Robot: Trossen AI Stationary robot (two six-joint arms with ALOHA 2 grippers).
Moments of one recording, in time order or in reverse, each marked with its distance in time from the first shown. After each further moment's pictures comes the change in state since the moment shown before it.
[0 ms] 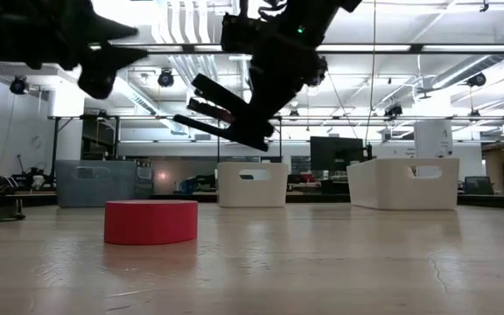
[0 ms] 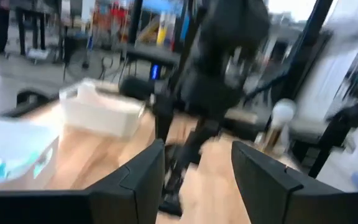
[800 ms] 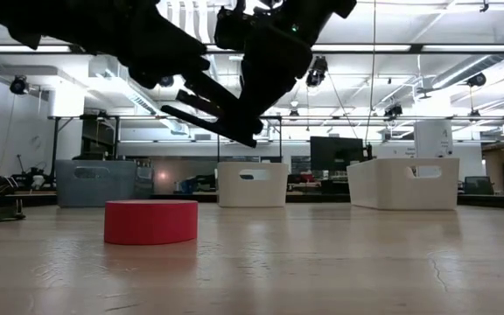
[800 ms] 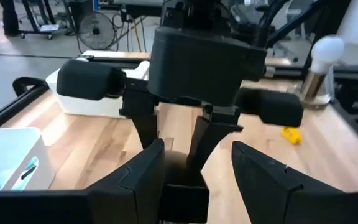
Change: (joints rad) left arm -0.005 0.500 0.349 -0.097 -0.042 0.114; right arm -0.026 0.000 -0.002 0.063 -0.067 -0.025
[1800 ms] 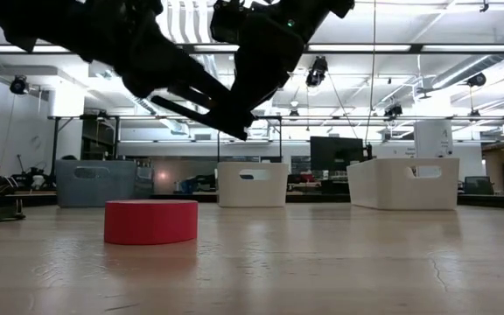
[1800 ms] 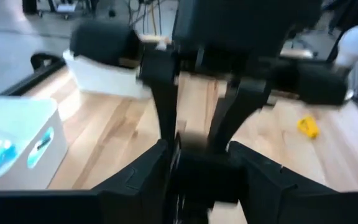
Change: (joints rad) left arm -0.004 -0.004 -0.008 -0.044 -0.066 -0.073; right arm 0.000 -0.002 0.001 0.051 -0.026 0.003
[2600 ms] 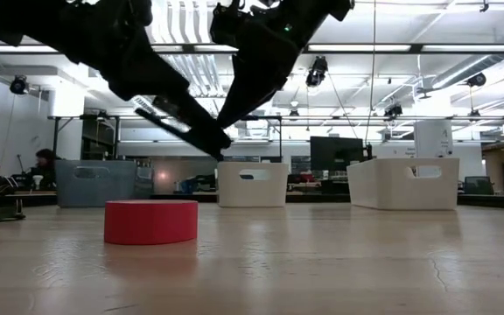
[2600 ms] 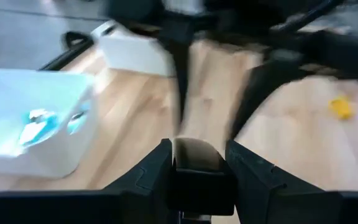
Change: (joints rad) left arm 0.000 -0.080 -0.005 -0.188 -0.090 -0.037; right arm -0.011 0.002 -0.003 0.012 0.022 0.001
